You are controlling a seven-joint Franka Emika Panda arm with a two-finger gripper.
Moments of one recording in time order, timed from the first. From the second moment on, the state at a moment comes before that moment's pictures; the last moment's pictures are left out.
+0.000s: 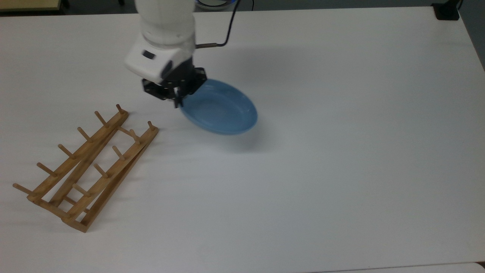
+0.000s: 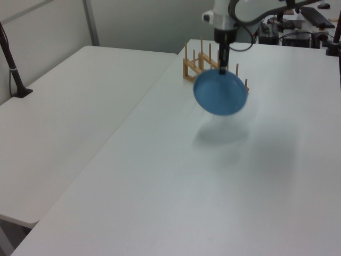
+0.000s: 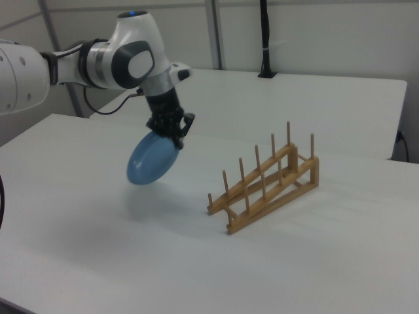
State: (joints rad) arm 0.08 0.30 -0.13 -1.55 -0.05 1.97 -0.34
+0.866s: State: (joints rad) arm 0.02 0.31 -0.31 -1.55 0.06 2.61 -0.34
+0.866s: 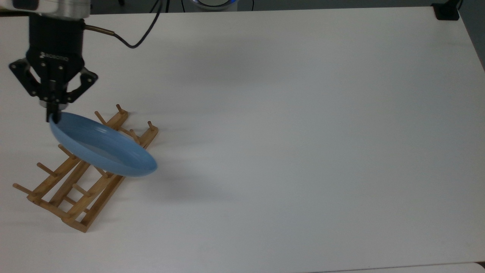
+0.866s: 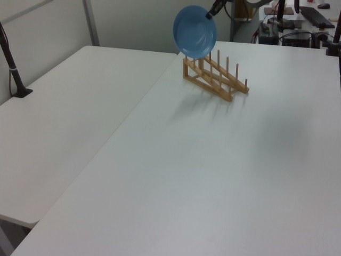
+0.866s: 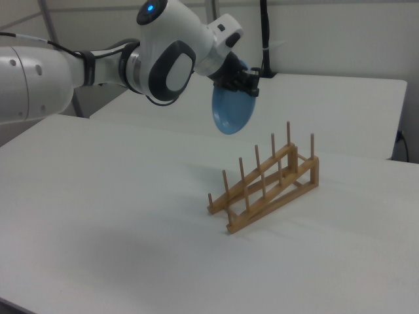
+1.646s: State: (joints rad) arm -0.09 0.40 -0.31 -1.56 0.09 2.84 -0.34
